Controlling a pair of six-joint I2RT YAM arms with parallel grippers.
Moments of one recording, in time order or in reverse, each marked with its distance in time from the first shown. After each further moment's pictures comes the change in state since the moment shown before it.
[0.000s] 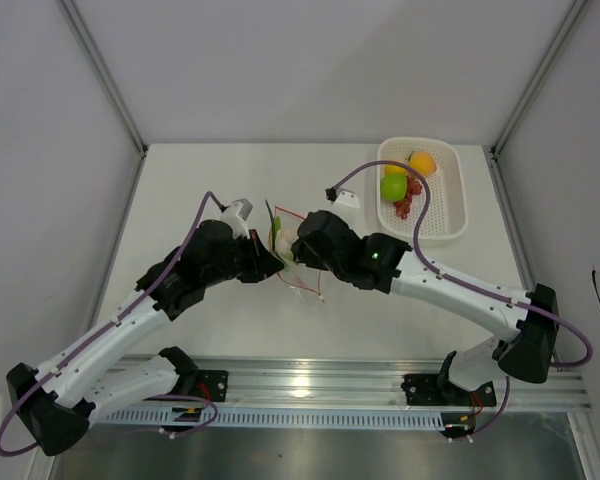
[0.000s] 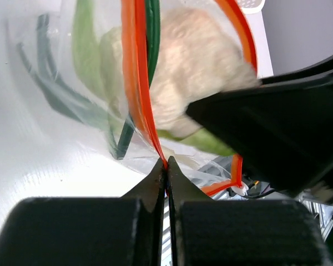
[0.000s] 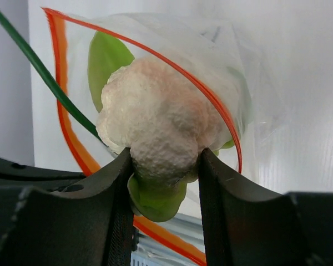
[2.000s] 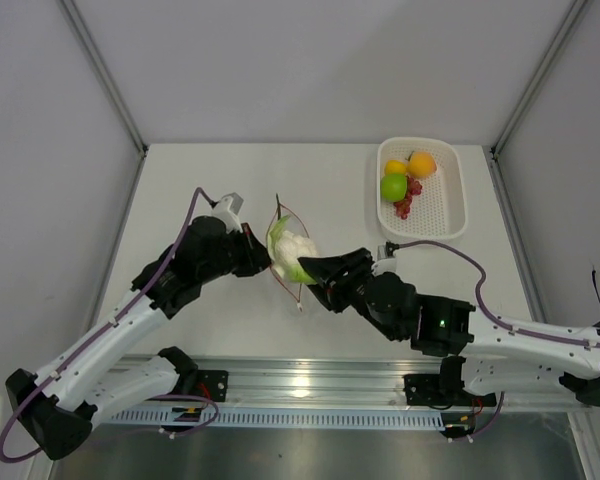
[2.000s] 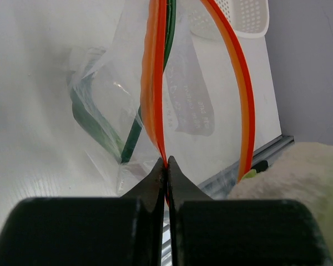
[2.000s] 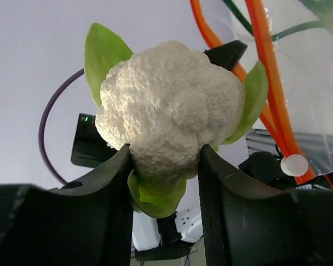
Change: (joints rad) left arm 0.053 -0.008 0.013 0.002 -0.026 -0.008; right arm 0.244 -0.513 -0.480 0.476 0.075 0.749
